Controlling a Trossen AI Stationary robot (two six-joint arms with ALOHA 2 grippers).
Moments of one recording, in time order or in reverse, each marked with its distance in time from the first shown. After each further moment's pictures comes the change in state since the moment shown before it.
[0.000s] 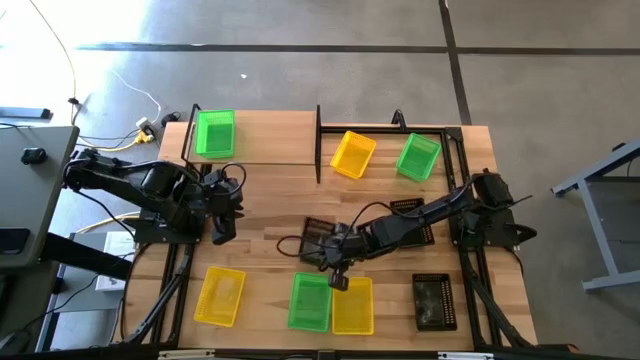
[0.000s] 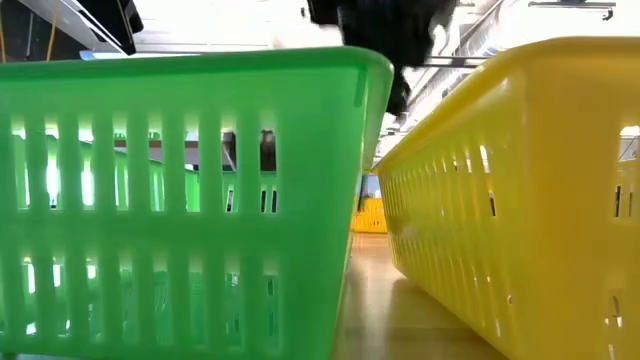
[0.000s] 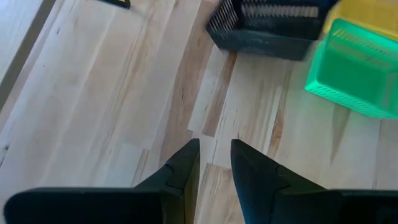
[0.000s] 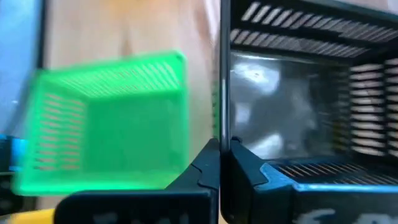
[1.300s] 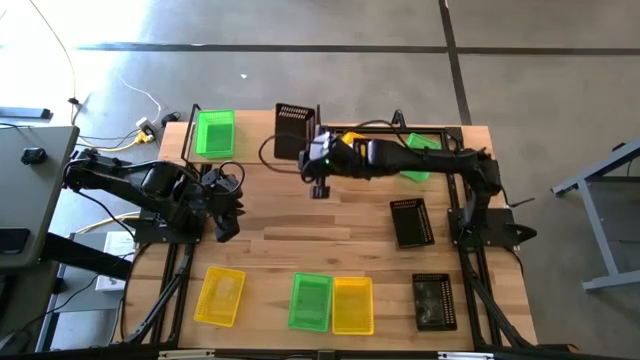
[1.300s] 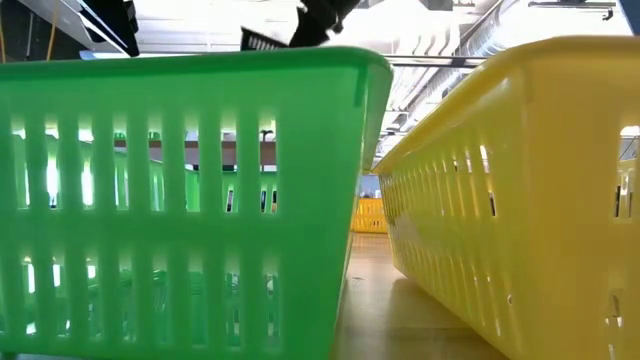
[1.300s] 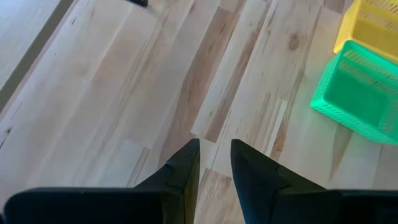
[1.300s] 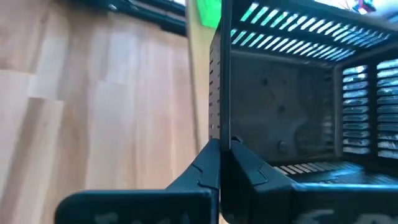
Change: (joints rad) left arm 0.003 0.000 0.000 0.000 -0.034 -0.105; right arm -0.389 0.022 0.494 -0.249 0.274 -0.824
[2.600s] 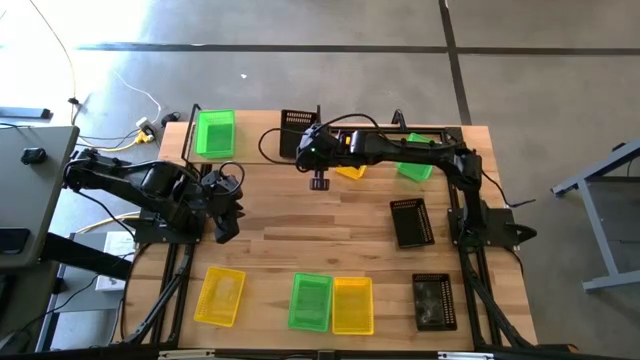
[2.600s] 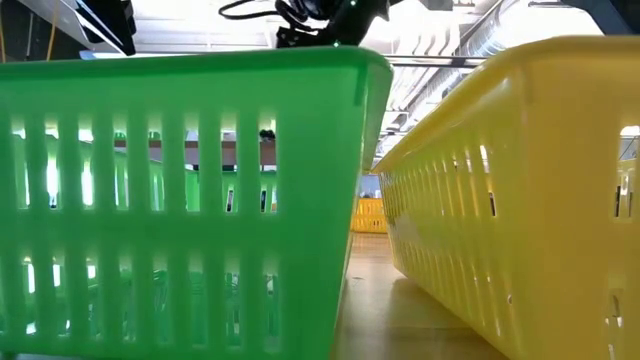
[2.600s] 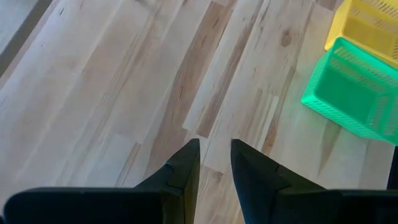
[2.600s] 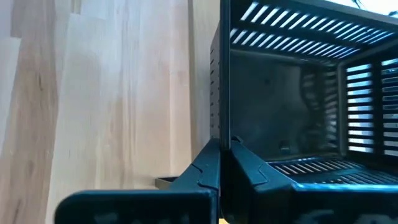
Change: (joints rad) left arm 0.000 0.000 0.000 0.000 0.036 -0.018; right arm -0.119 0.128 -0.002 -0.051 -0.101 -0.025
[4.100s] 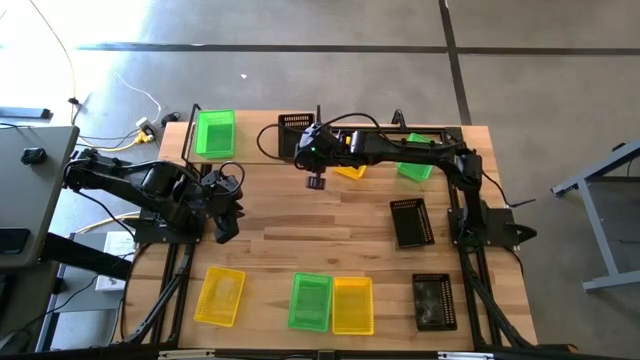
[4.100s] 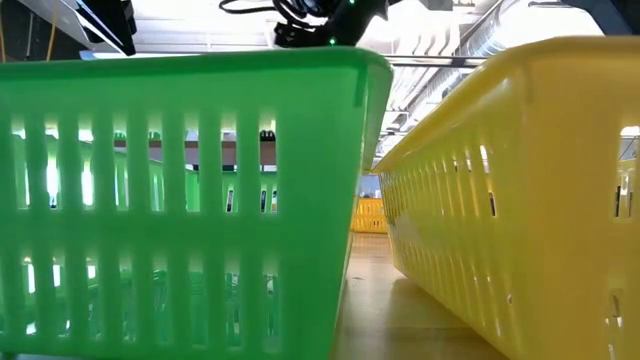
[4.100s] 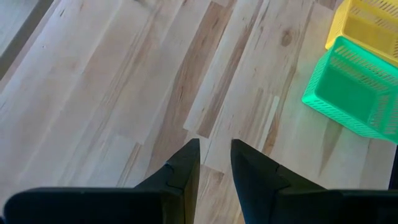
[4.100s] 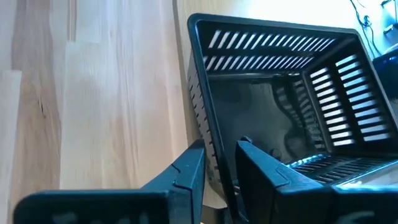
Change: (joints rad) left arm 0.000 0.000 0.000 0.000 -0.001 0.010; right arm 0.003 -0.001 0.001 0.039 0.005 0.100
